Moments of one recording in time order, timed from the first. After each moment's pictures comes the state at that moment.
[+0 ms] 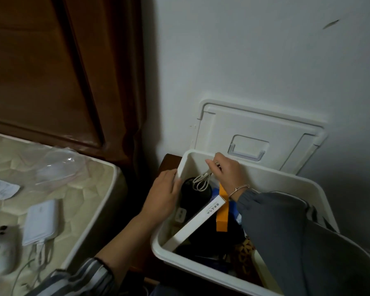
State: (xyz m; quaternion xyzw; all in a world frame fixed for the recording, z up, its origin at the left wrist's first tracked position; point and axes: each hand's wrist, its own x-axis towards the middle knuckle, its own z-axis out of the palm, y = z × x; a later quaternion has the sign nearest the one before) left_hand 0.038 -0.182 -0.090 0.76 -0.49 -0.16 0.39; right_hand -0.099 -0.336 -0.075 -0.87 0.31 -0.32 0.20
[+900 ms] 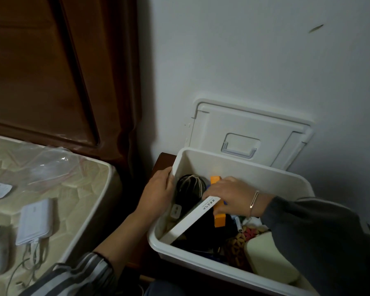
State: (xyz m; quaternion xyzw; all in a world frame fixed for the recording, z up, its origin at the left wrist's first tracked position) left_hand 0.038 -0.179 -0.094 0.76 -0.49 -0.16 0.40; right_hand -0.152 -0.308 -0.044 -0.98 0.15 0.13 0.07
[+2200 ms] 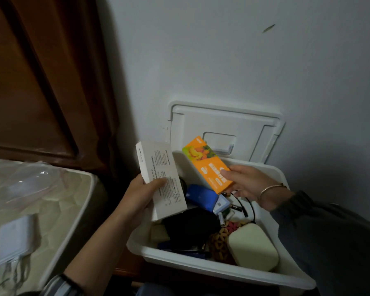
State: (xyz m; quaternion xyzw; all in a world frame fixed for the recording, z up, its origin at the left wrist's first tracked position) left_hand 0.008 -0.172 -0.045 0.60 -0.25 -0.46 0.60; right_hand -0.214 -0.302 0.010 -0.62 0.49 -0.12 0.60
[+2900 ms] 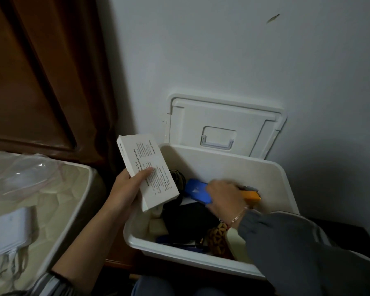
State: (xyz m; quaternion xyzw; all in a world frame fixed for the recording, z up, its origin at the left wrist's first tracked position) left_hand 0.028 -0.166 -0.060 0.57 -0.21 -0.45 0.66; right_hand -0.198 -0.297 -0.090 -0.93 0.35 0.06 -0.03
